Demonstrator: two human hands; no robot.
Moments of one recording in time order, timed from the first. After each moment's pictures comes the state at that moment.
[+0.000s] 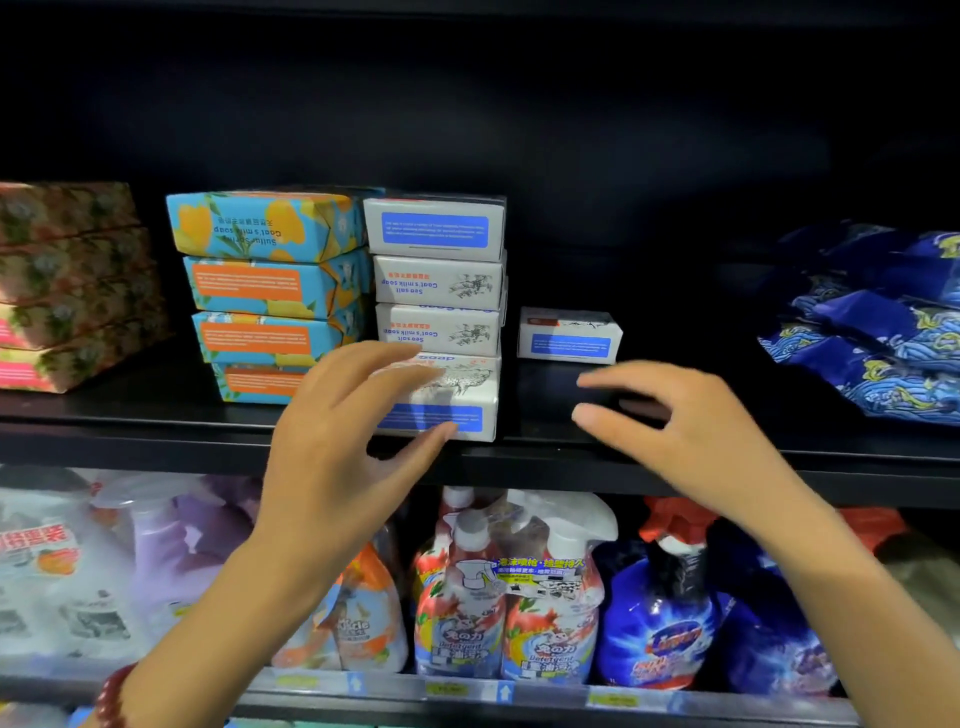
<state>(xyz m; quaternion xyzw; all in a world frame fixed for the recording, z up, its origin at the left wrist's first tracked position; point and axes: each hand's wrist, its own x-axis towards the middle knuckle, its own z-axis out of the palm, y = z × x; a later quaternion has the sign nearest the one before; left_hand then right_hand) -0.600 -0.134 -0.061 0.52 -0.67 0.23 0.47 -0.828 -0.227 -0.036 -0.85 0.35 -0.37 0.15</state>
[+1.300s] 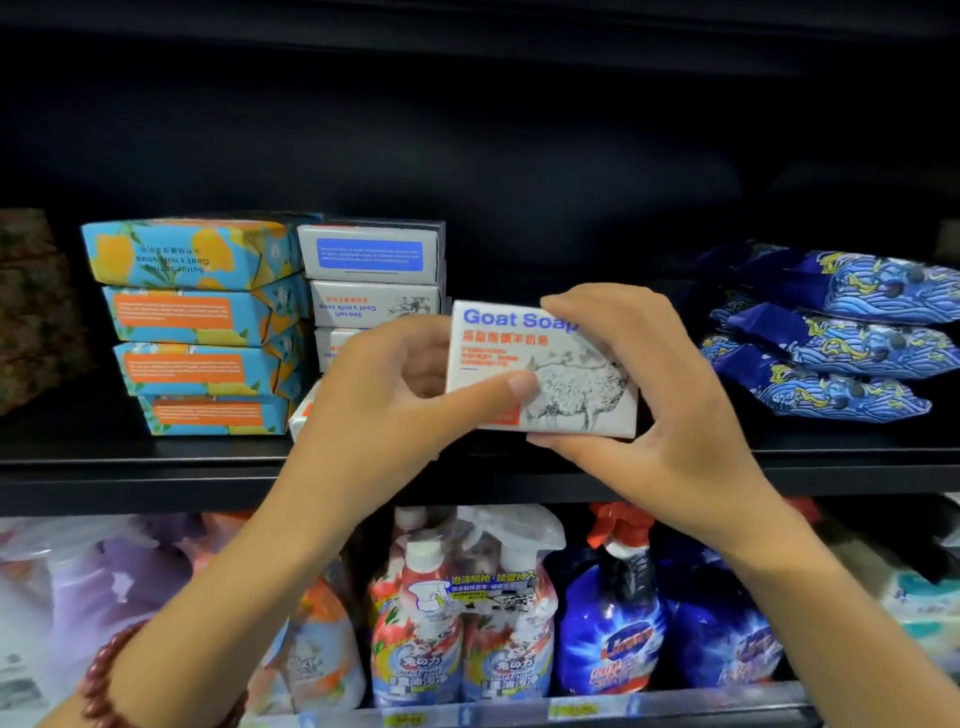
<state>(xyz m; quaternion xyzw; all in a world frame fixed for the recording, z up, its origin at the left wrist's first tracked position) -0.659 -0.139 -0.002 0.45 -0.66 -0.22 0.56 -0.838 -0.194 -0.010 -0.85 0.19 -0.48 0.00</state>
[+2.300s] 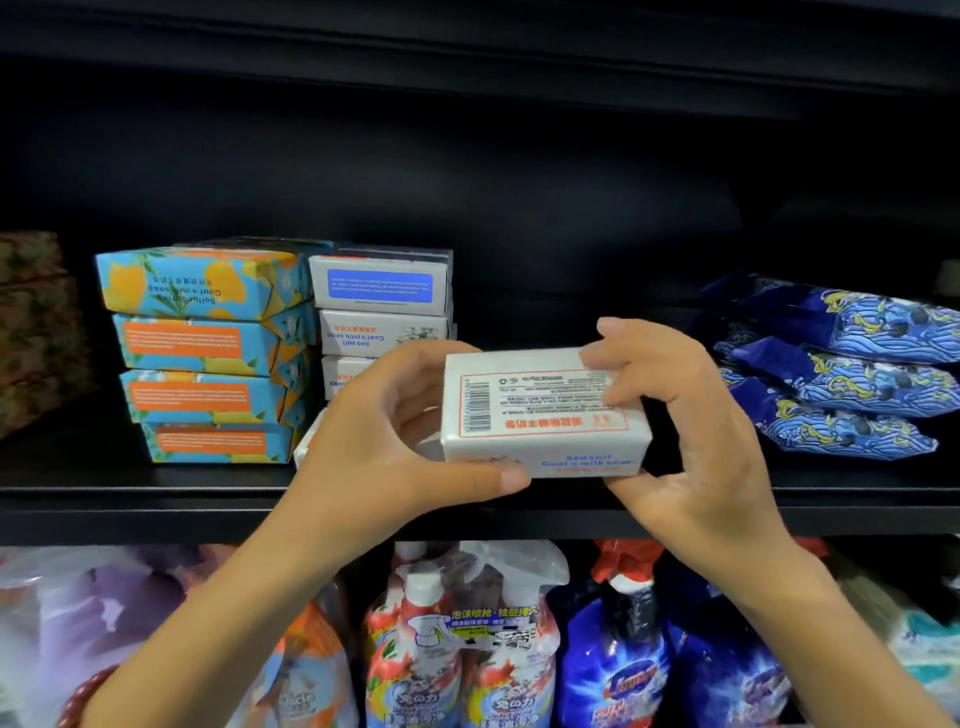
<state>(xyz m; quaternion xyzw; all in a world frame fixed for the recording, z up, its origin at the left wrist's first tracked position) -0.641 -0.146 -0.012 0.38 -0.68 -0.24 0.58 -0.845 -0.207 -0.015 -0.83 0.12 -0.54 -0.03</state>
